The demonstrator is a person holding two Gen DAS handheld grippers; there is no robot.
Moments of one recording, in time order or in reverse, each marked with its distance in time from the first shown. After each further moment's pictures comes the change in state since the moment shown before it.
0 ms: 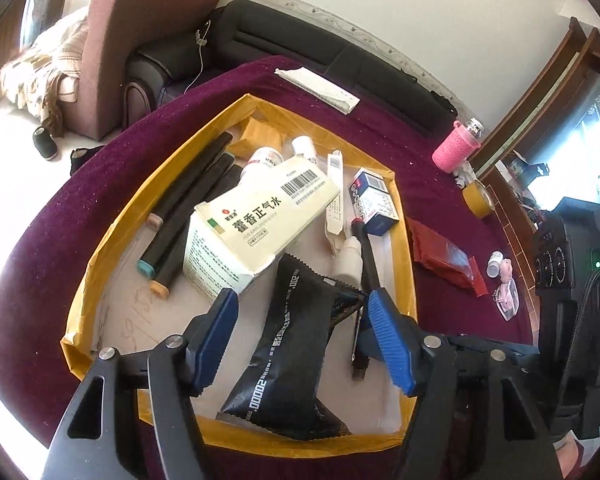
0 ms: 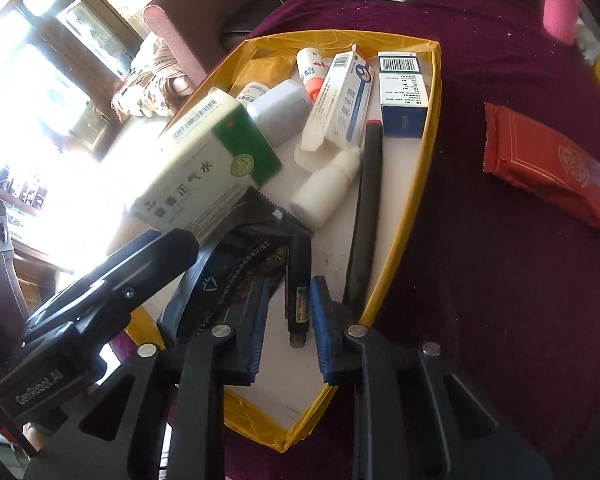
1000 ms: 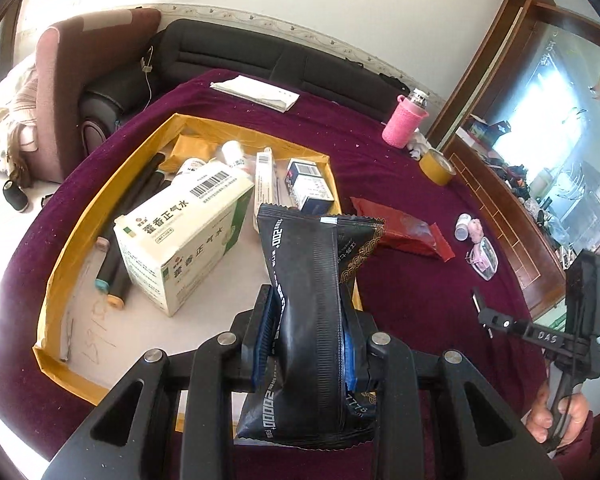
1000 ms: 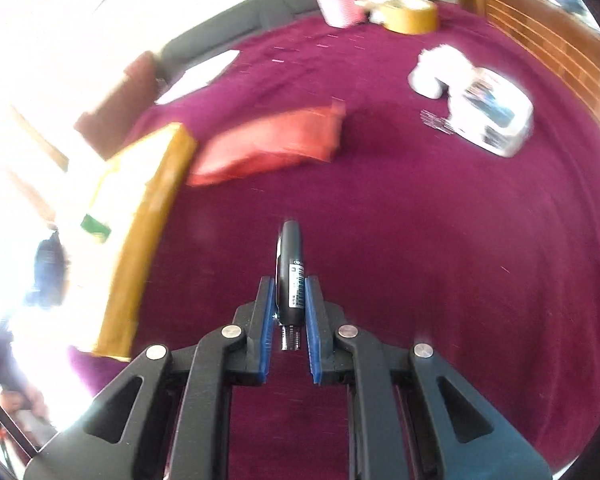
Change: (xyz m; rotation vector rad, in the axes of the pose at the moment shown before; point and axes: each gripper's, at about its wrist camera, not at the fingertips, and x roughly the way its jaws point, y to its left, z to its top) left arm 0.001 -0.046 -0.014 0.190 0.004 -0.065; right arm -0.116 -0.166 -0.080 0.323 -0.296 -0.126
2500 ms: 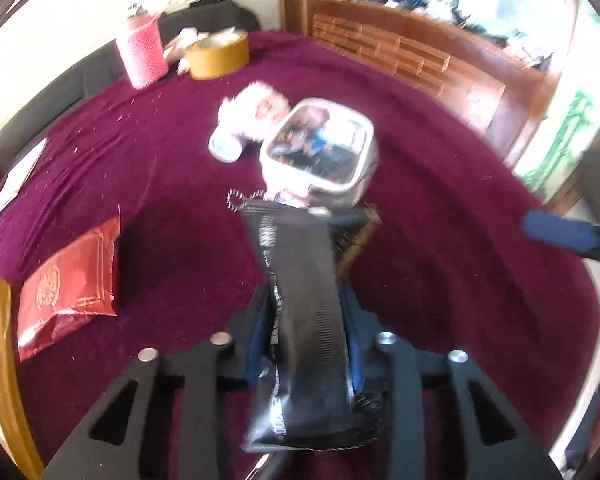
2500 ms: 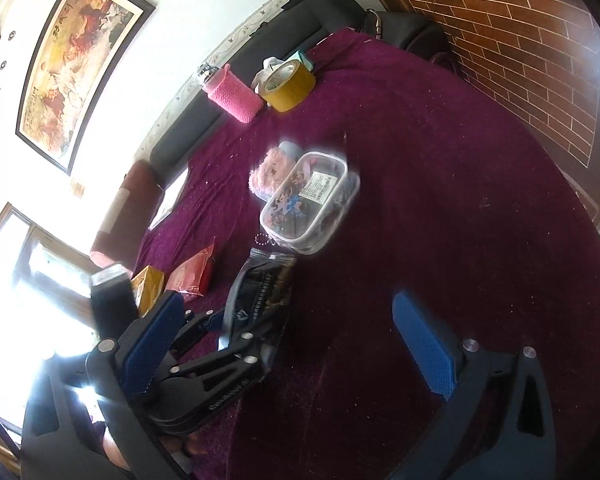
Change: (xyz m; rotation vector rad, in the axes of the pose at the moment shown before) left arm 0.188 -0.344 -0.039 0.639 0.261 -0.083; right arm -0.097 -0.209 0.024 0.333 -0.201 0.138
